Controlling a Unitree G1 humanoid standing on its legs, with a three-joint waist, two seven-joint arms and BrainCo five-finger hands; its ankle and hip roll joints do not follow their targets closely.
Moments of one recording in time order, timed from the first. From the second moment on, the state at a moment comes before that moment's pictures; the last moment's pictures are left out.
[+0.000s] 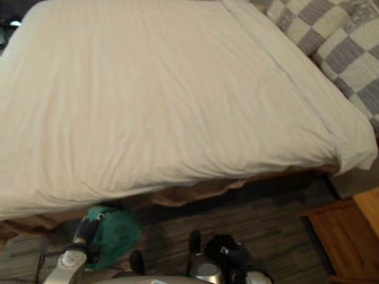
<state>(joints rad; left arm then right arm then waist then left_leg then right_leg) 0.13 0.29 -0.07 0.69 -0.26 -0.05 0.08 0.23 -0.23 0.21 0.61 0.26 -0.03 0.00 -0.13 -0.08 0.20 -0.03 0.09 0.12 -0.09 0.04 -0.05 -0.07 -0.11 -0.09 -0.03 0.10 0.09</state>
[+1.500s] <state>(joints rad) -0.11 0.16 -0.19 1.13 -0.26 -0.11 0.12 -0.19 -0.30 0.36 1.07 0.08 -0.06 -0.16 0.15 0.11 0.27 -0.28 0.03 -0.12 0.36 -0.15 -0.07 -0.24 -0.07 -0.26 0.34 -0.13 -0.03</state>
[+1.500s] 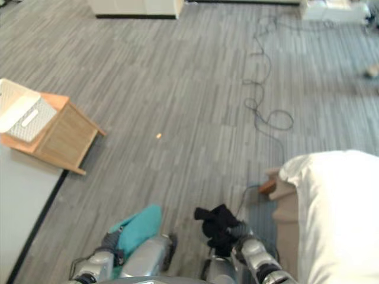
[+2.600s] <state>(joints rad) -0.05 0.19 -0.14 1.14 -0.26 -0.12 0.14 -0.19 -0.25 0.38 0.97 0.04 -0.07 -0.15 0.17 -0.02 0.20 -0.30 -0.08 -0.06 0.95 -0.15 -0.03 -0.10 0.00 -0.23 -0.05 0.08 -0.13</state>
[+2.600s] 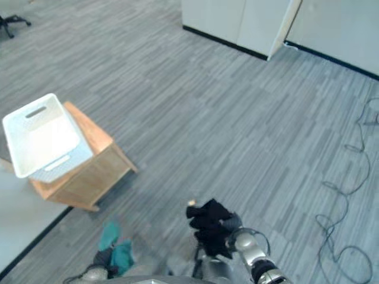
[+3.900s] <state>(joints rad) 0.02 0.18 -0.03 1.04 -0.26 -0.19 0.20 0.33 -0.51 0.43 -0.07 -0.31 -0.28 -0.12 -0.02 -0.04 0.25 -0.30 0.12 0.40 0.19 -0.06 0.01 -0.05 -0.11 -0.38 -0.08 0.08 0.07</state>
